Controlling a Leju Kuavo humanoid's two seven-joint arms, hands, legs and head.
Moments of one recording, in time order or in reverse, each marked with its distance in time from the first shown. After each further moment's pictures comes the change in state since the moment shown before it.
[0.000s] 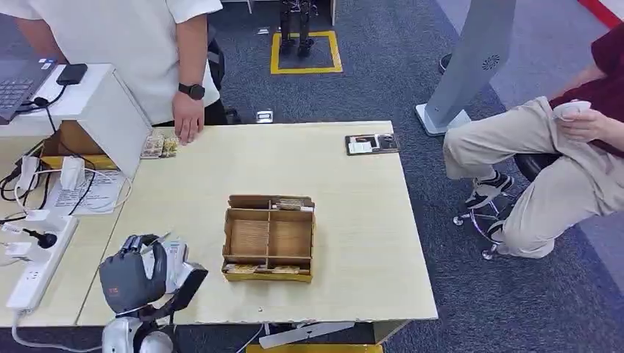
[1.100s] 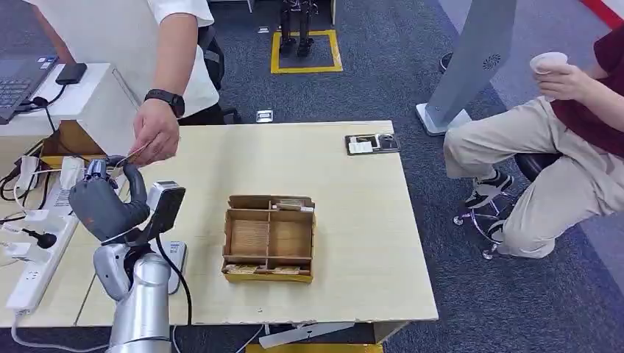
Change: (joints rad) left arm -0.347 -0.052 0.042 0.031 -0.013 -0.005 -0.022; right arm -0.015 -0.007 0.056 0.037 0.048 0.001 0.003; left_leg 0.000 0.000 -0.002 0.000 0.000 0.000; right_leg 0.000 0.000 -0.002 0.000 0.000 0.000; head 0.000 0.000
